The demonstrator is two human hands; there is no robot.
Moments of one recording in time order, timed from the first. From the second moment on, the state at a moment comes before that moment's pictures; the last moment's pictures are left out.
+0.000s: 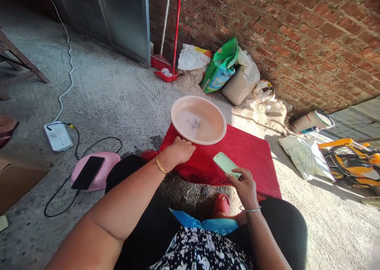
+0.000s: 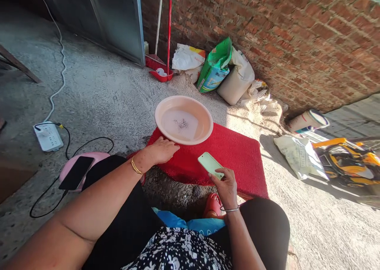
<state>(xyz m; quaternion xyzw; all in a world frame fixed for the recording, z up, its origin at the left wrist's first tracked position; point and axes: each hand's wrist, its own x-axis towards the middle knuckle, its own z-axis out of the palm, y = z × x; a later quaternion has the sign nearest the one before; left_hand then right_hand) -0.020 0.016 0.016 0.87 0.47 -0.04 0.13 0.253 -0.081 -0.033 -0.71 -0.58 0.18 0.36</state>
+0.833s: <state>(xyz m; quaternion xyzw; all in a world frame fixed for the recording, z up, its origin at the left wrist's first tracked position) -0.022 0.017 0.020 0.86 0.49 -0.06 0.14 0.228 -0.056 -0.036 -0.65 -0.60 0.28 0.36</state>
